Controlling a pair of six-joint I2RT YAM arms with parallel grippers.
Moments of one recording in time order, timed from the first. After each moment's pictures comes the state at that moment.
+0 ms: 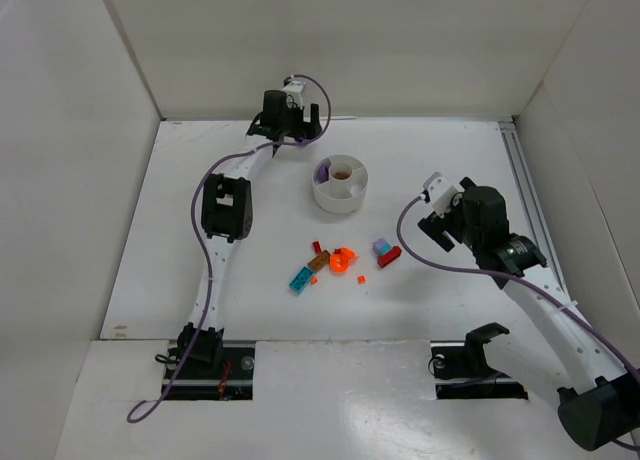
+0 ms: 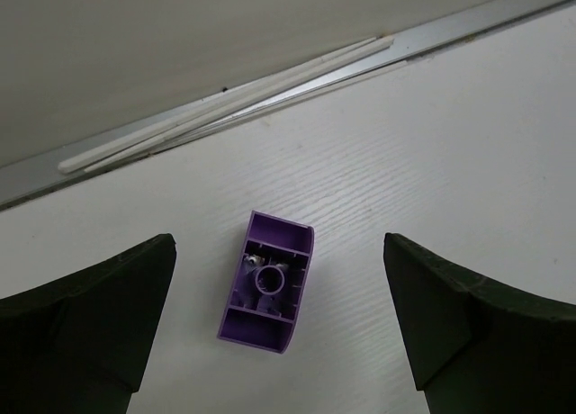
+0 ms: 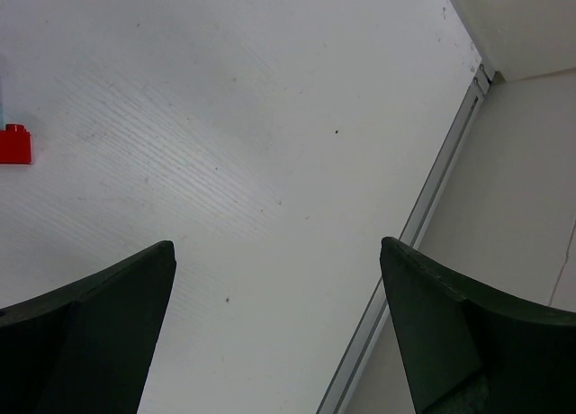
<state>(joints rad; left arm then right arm) -0.25 2.63 2.35 -0.15 0.28 -0.09 0.35 0.89 0.81 -0.50 0.20 -0.61</state>
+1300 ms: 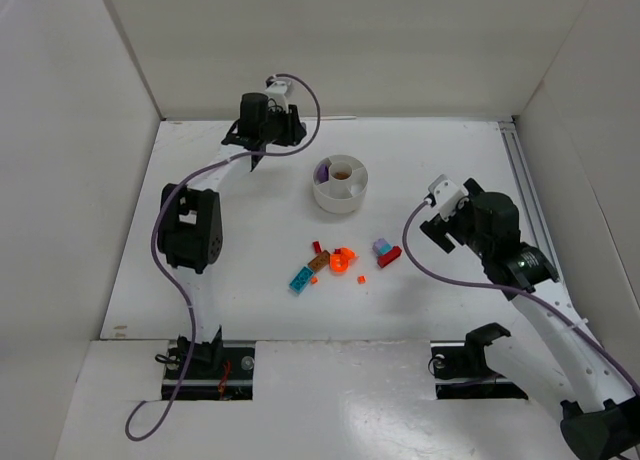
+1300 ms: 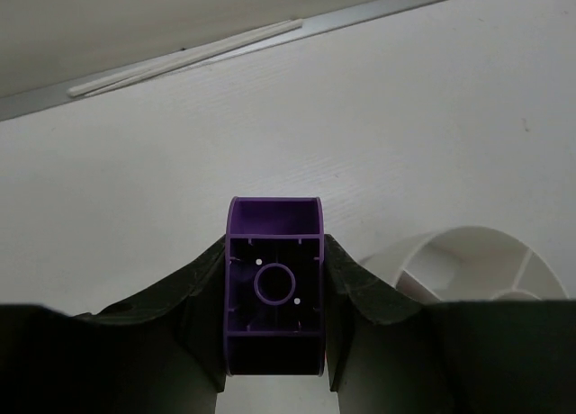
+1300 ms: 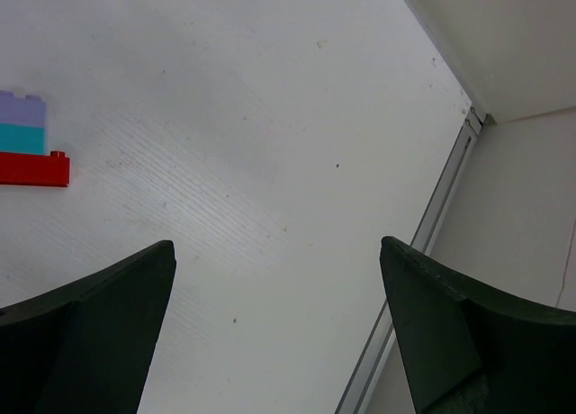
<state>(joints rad) -0.25 2.07 1.69 -0.02 0.29 -0.14 0.35 0.81 0.81 -0.49 0.11 -0.61</state>
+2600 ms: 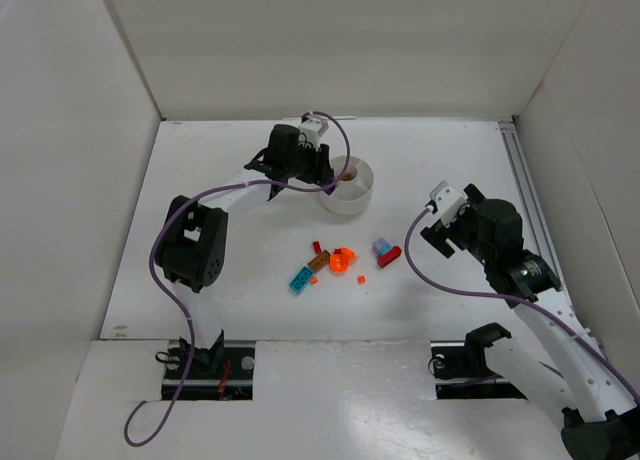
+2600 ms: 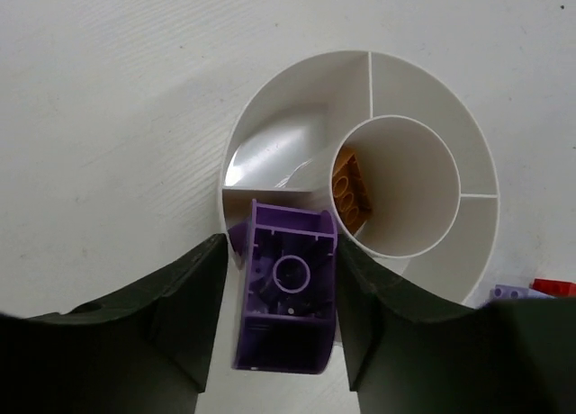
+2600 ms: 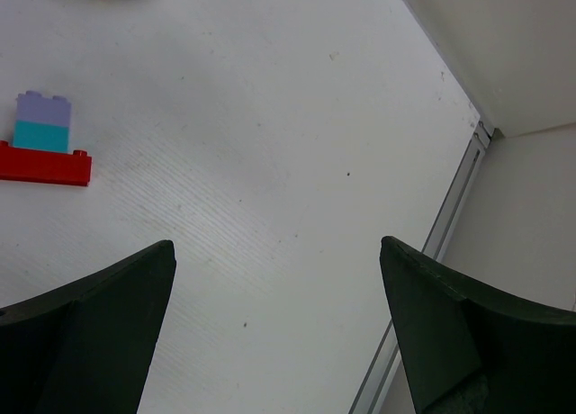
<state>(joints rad) -0.43 1.88 1.35 -0.01 0.31 -0.11 0.35 0.73 0.76 -0.49 0.05 -0.61</state>
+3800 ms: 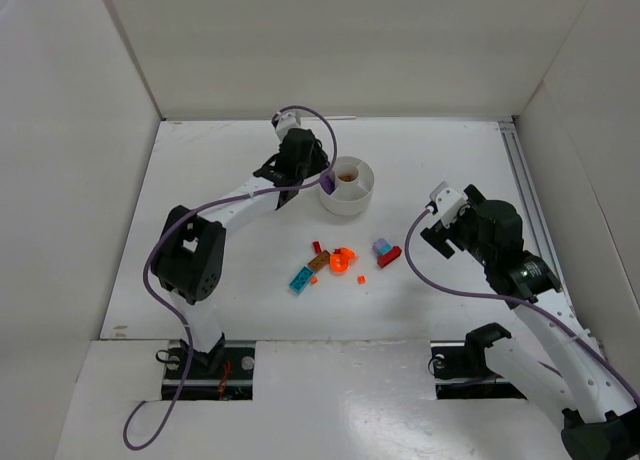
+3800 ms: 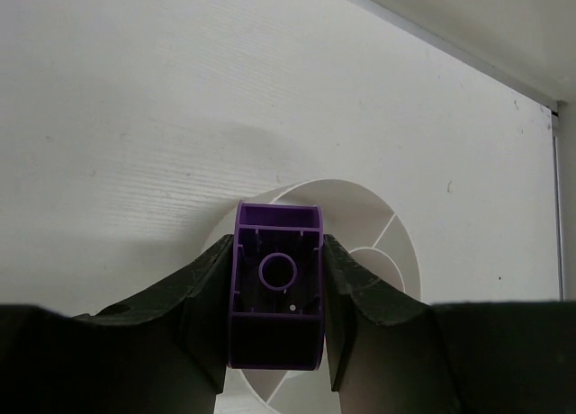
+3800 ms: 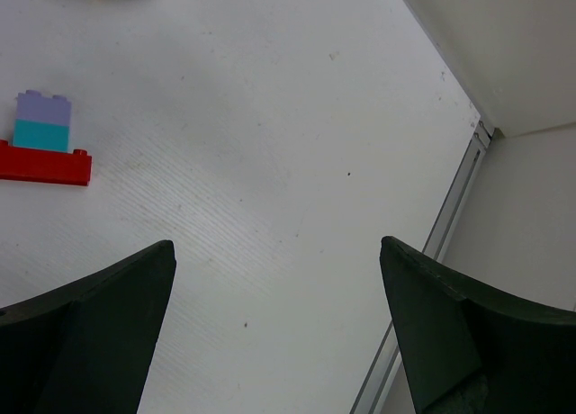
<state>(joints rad) -0.54 1.79 1.31 0.01 -0.26 -0.75 0.35 0.73 0.75 -0.48 0.05 -0.61</state>
